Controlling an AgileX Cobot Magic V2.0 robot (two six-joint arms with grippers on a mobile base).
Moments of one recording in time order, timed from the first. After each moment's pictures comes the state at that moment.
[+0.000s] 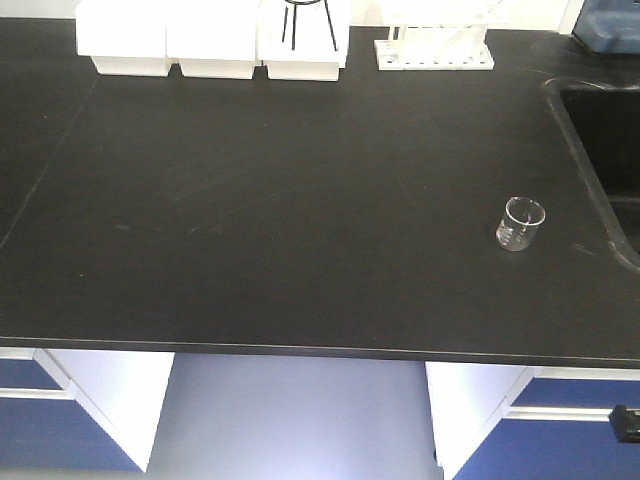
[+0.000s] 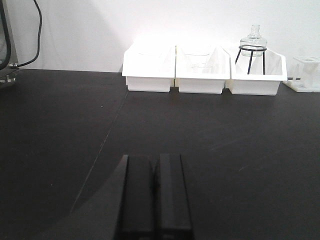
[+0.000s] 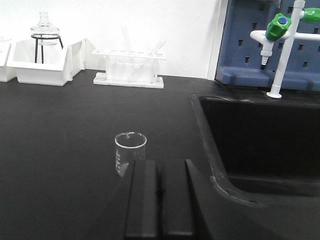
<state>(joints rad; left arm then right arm) -0.02 -0.01 0.03 0.15 0.16 -0.26 -0.03 -0.01 0.03 -0.03 0.16 -0.03</state>
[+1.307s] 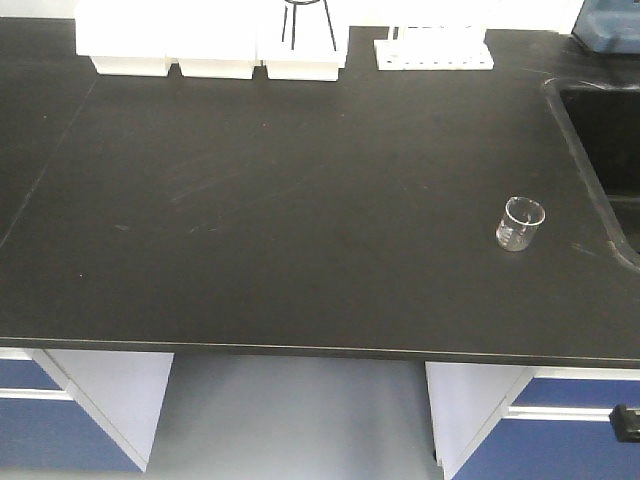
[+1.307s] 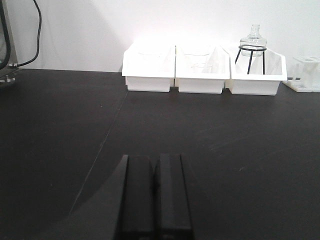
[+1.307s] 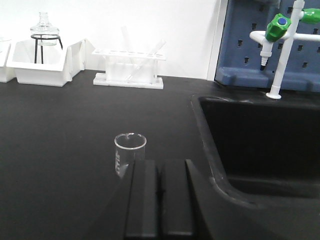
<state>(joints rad) -0.02 -0.01 0.03 0.15 0.16 -0.26 -0.03 -0.01 0.03 -0.04 0.14 -0.03</state>
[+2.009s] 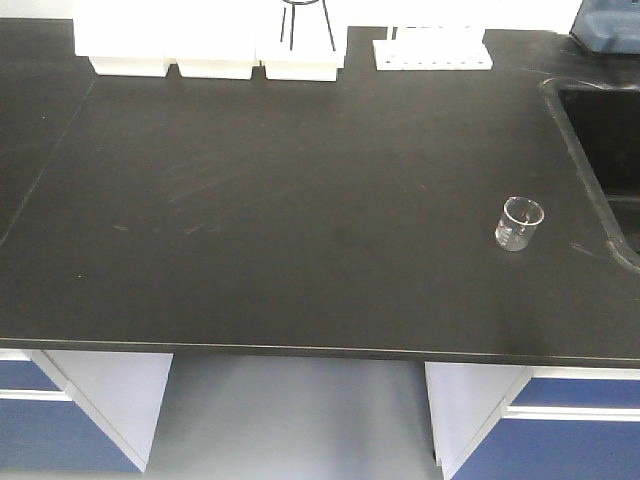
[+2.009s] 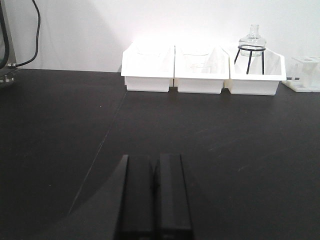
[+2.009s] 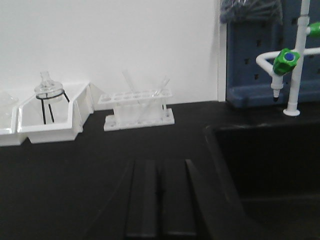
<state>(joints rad) -0.02 -0.01 0.03 0.15 0.16 -0.26 -0.03 0.63 -0.43 0.08 0.01 0.03</state>
